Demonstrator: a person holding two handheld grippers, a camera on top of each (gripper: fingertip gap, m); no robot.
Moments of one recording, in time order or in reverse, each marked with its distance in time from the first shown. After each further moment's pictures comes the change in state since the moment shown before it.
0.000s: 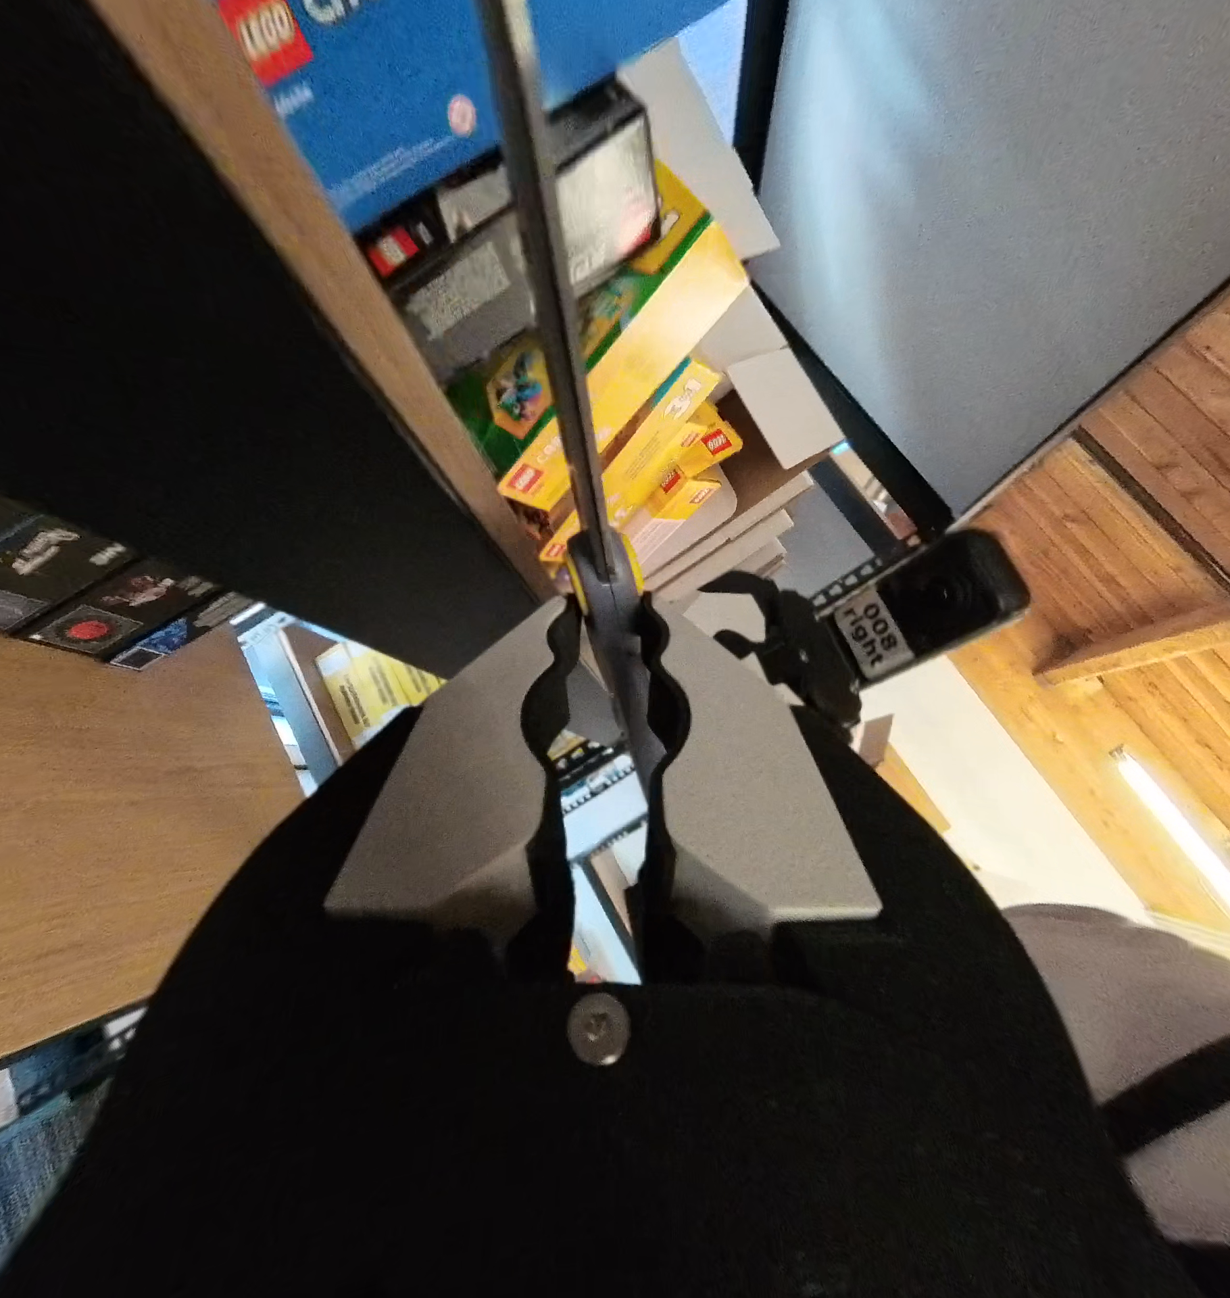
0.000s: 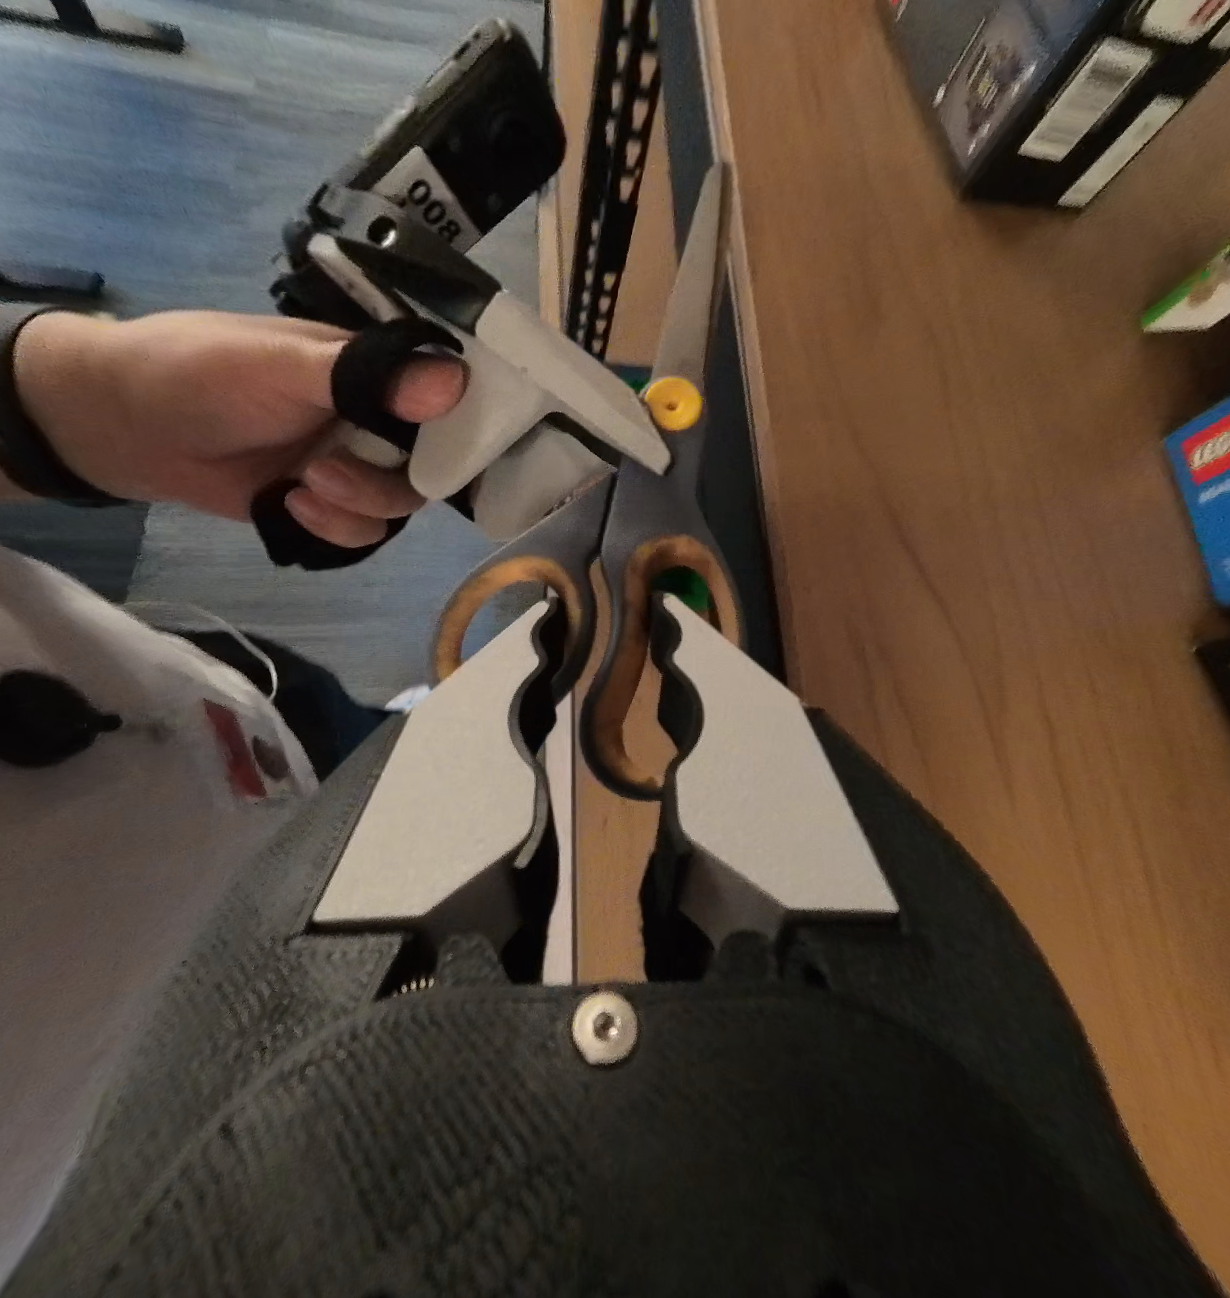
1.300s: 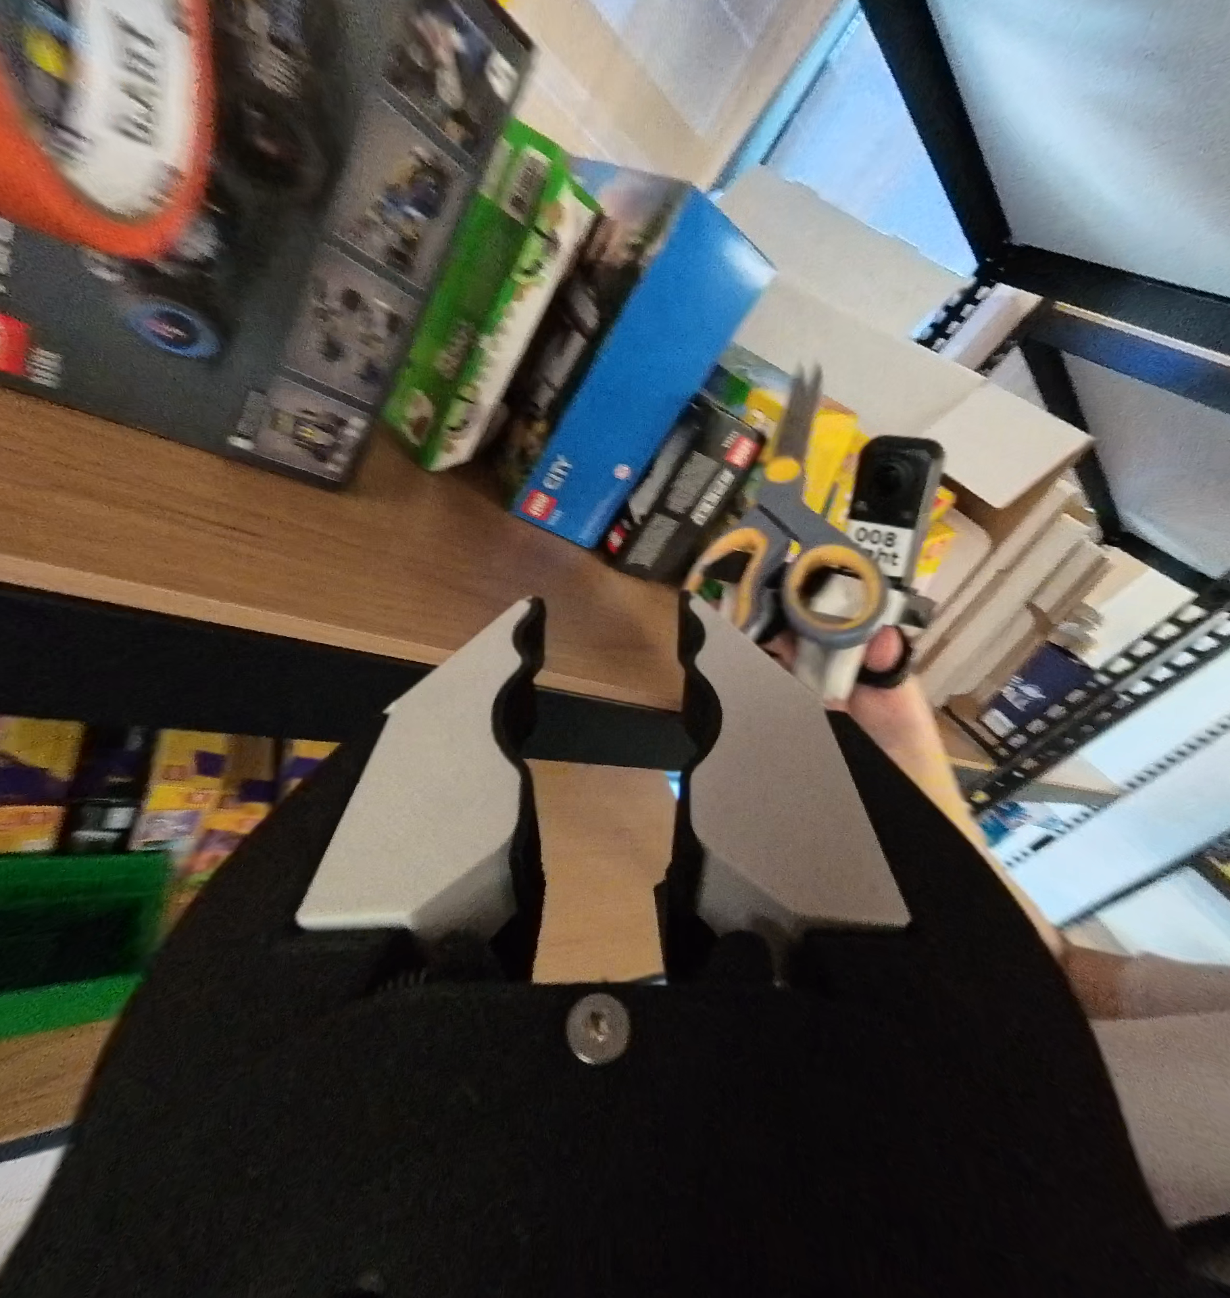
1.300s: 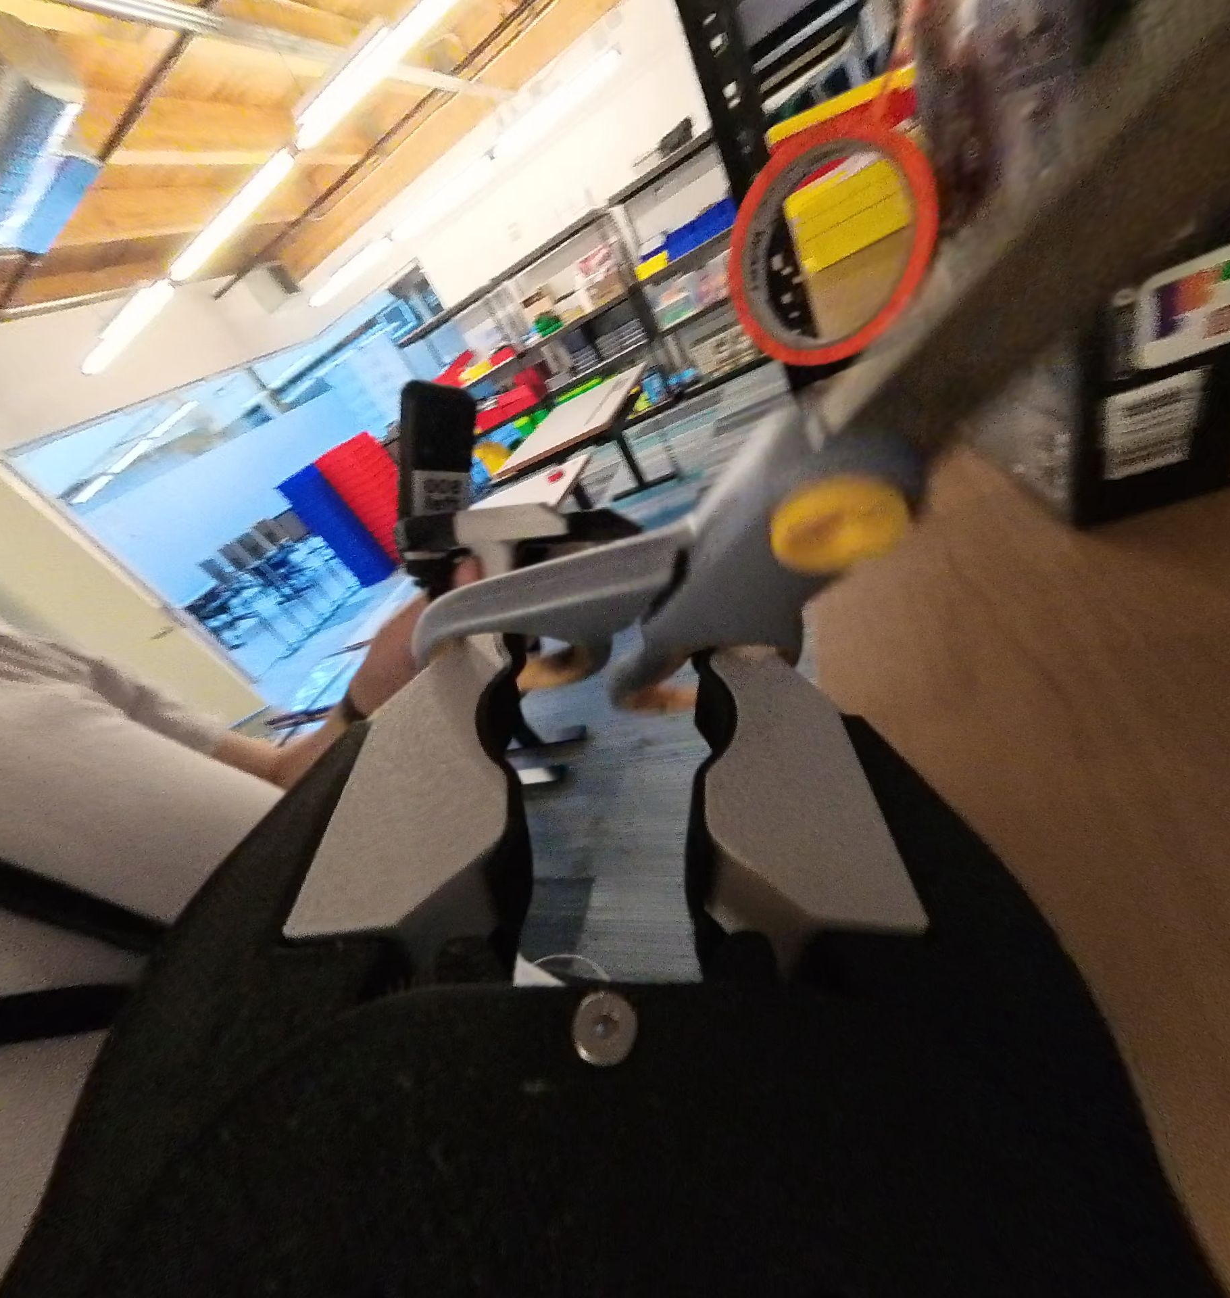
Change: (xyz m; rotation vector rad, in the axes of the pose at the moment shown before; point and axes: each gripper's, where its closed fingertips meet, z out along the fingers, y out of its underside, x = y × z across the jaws) left arm 0.066 -0.107 -0.086 0.083 -0.459 0.560; right arm 0.034 -0.124 0.003 0.576 -0.513 0.514
